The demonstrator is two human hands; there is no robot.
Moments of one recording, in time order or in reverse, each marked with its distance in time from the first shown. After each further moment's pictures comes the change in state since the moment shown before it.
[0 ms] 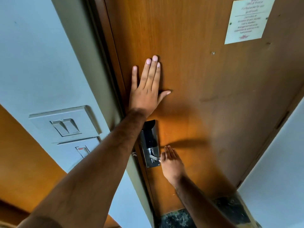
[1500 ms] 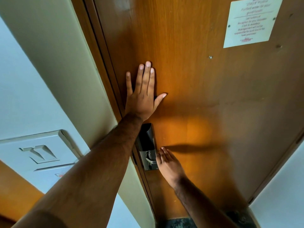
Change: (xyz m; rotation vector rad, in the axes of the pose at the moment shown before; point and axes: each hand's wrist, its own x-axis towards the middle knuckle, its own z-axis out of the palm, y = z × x) left_hand 0.021 -0.006 0.079 0.040 0.021 -0.049; right_hand 0.075 0.029 0.037 -0.027 -0.027 -0.224
